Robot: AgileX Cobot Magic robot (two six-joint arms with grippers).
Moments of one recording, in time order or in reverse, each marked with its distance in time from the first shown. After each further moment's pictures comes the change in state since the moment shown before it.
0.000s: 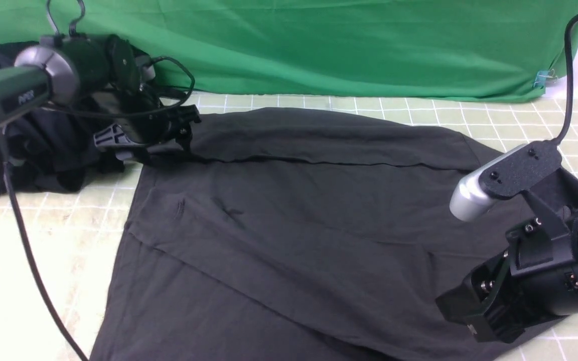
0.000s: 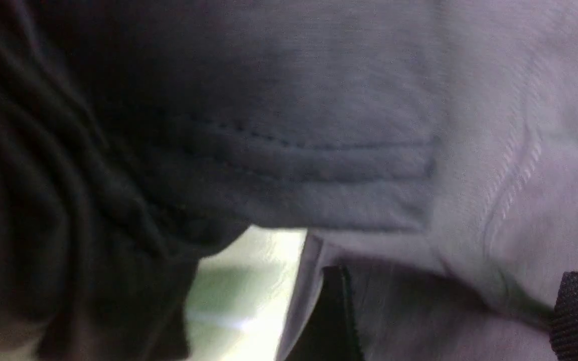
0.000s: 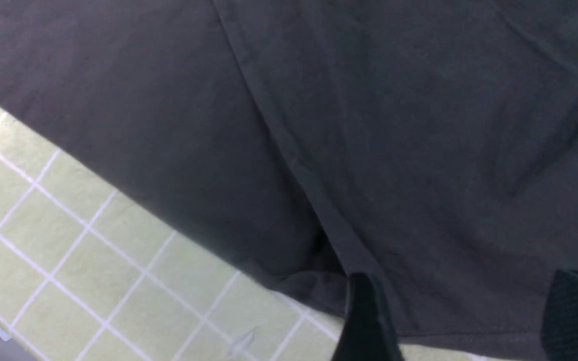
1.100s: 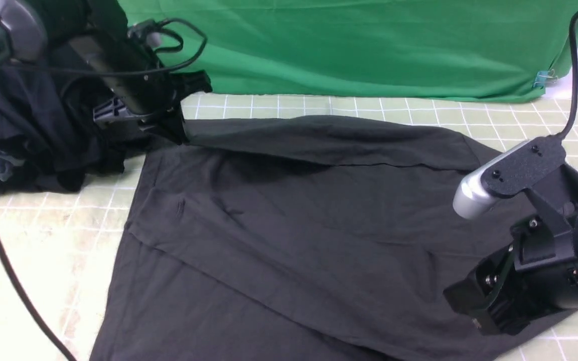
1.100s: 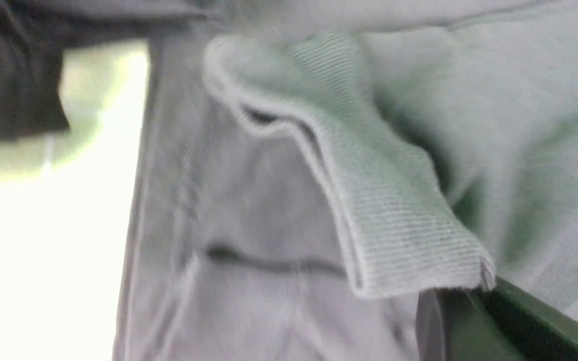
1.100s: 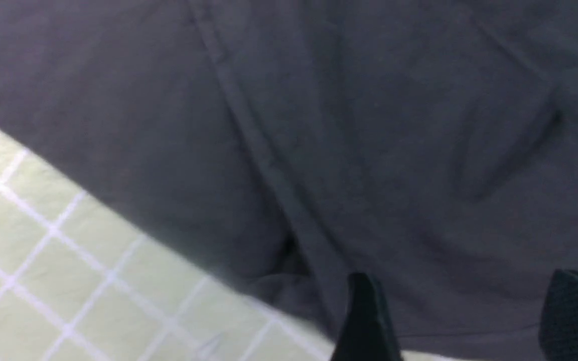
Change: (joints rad) right arm 0.000 0.000 -0.002 -0.145 -0.030 0.066; left arm -0.037 -0.195 -0.030 -0.147 0.356 0.142
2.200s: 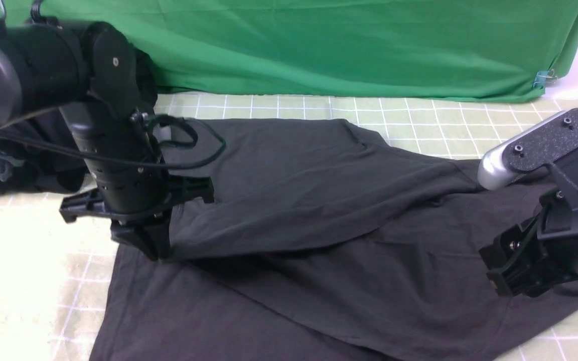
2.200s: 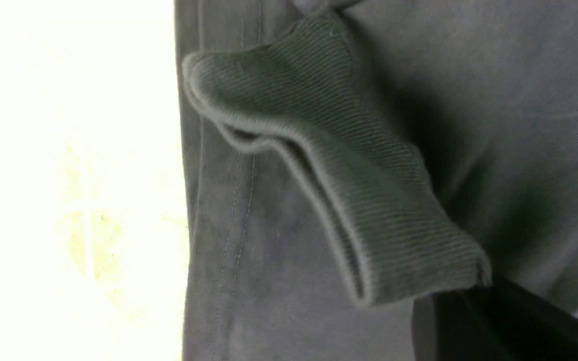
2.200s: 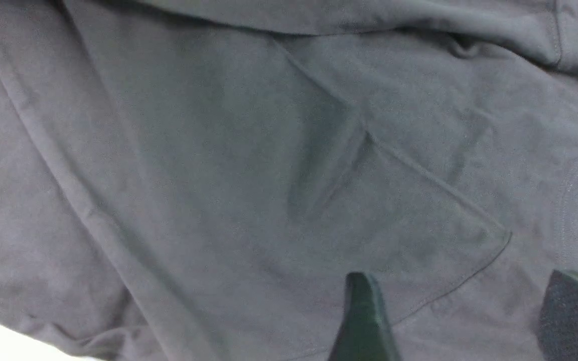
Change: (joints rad) right arm 0.000 0.000 -0.006 -0.278 -0.008 0.229; left arm -0.147 -0.306 0.529 0.120 0.111 -0.122
